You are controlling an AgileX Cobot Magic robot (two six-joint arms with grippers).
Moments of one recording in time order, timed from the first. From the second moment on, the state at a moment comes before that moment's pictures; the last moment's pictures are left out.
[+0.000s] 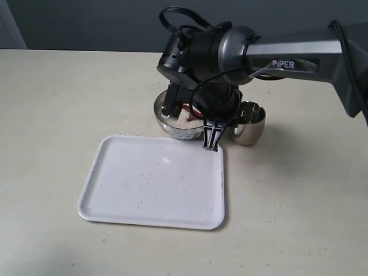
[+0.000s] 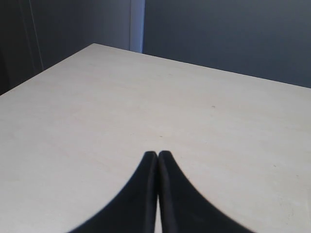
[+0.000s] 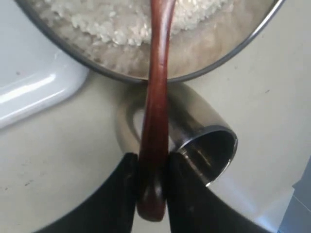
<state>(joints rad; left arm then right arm) 0.17 0.05 0.00 -0.13 0.26 0.02 0.90 2.13 -1.58 -0.60 1.22 -0.21</state>
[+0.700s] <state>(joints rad) 0.17 0.05 0.00 -0.13 0.26 0.02 0.90 2.11 -1.58 -0.56 1.22 -0.21</state>
